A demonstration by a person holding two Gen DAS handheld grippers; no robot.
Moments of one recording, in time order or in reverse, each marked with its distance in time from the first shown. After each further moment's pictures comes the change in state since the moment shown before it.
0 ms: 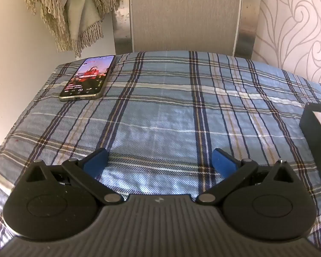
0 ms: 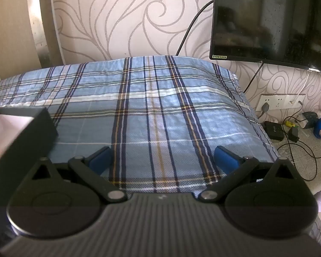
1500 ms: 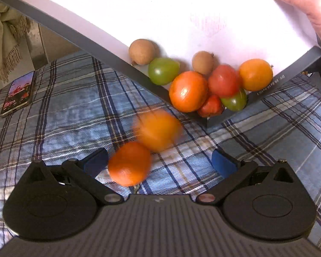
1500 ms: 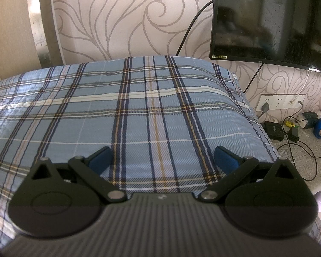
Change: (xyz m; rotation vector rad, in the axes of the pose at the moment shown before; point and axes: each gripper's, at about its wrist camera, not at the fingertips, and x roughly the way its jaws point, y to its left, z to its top) left arm -0.063 -0.024 -0.054 0.342 0.008 -0.402; right arm 0.001 0.001 0.001 -0.007 0.000 -0.006
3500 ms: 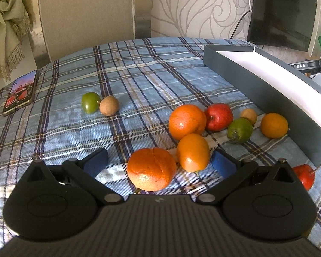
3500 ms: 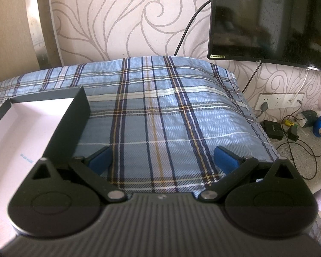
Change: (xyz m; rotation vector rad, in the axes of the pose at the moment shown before) left arm -0.003 0.000 -0.003 -0.006 -0.003 0.013; right arm -0.001 -0.009 0.002 0.008 -0.002 -0.006
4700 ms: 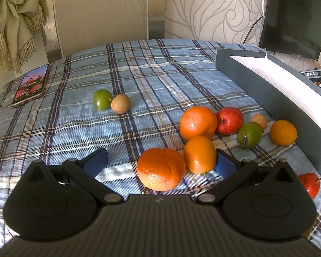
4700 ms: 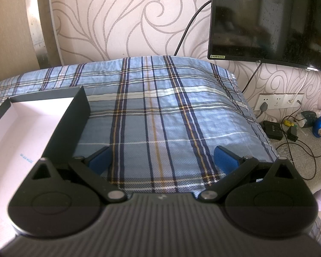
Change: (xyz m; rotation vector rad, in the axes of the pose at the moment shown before) left arm -0.001 0.001 0.001 -0.057 -0.005 0.053; right arm 0.000 0.008 -0.002 -0.003 0.002 -0.006
